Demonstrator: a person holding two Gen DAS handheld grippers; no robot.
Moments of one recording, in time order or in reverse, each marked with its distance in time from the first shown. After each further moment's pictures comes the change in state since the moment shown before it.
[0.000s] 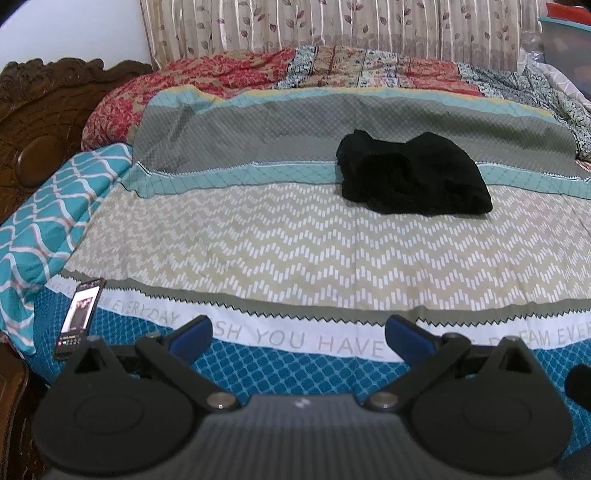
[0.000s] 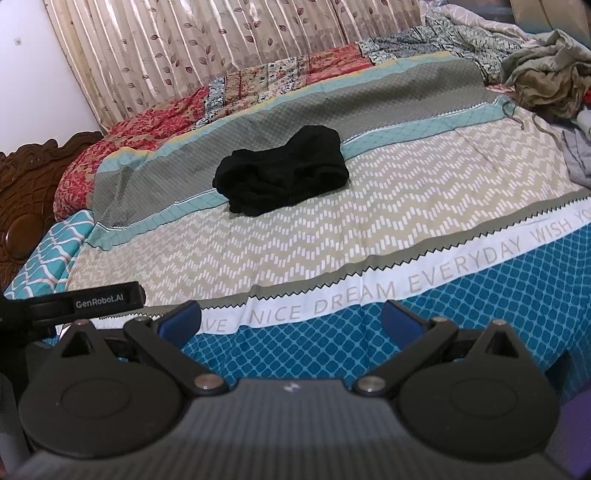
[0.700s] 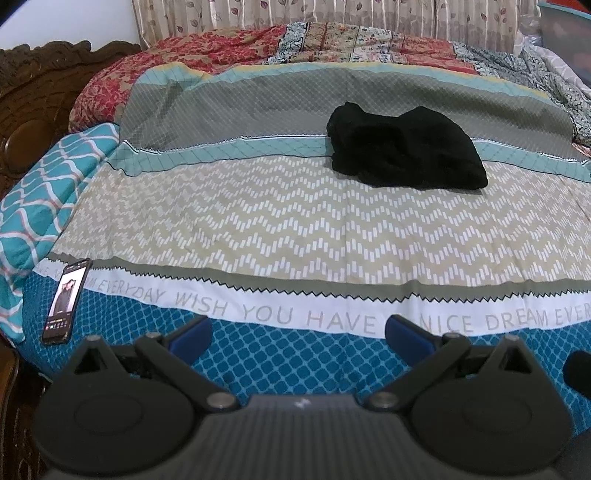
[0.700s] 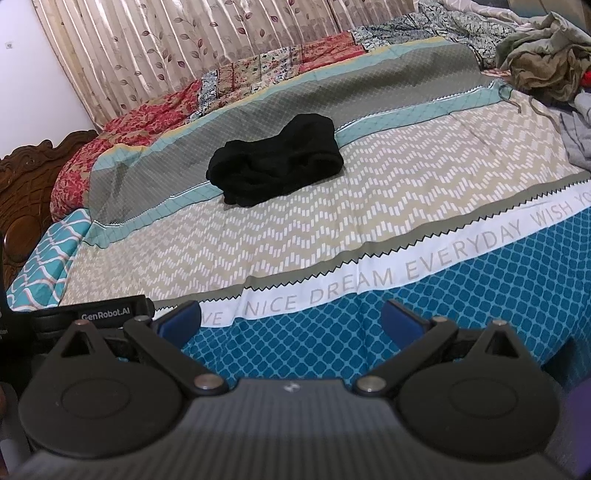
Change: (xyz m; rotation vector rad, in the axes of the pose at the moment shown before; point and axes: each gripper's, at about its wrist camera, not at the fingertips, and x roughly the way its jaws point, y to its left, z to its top) left arm 0.012 -0.004 -0.007 0.008 0.074 -0.028; right arm 0.005 -0.007 -0.002 0.030 0.033 0.001
